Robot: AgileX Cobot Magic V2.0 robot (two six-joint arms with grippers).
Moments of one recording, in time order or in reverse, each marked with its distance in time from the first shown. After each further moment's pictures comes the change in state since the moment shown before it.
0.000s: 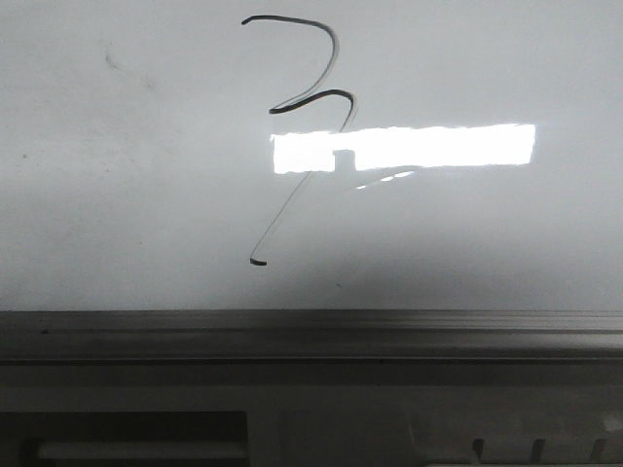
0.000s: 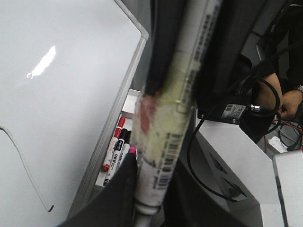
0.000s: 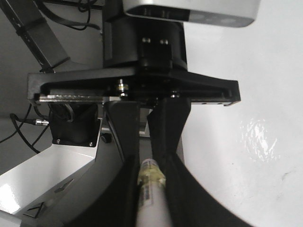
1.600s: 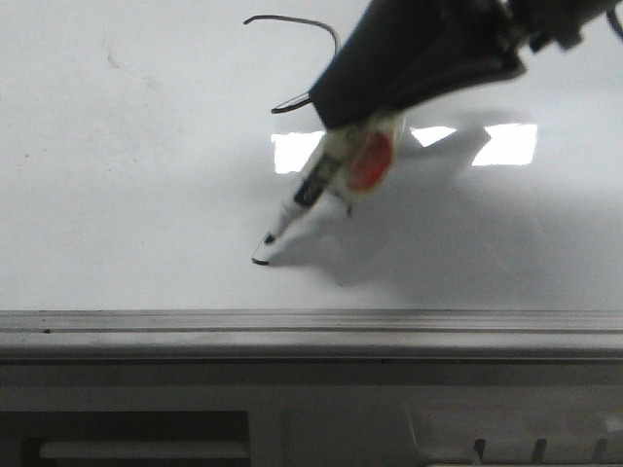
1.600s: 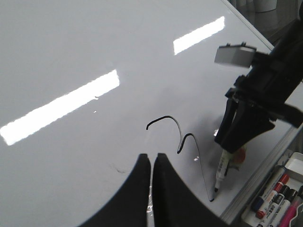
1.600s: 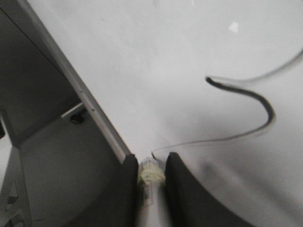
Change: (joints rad) left arm 0.000 -0.613 0.221 0.627 -0.407 -0.541; right arm -0.260 0.077 0.348 0.058 -0.253 0.211
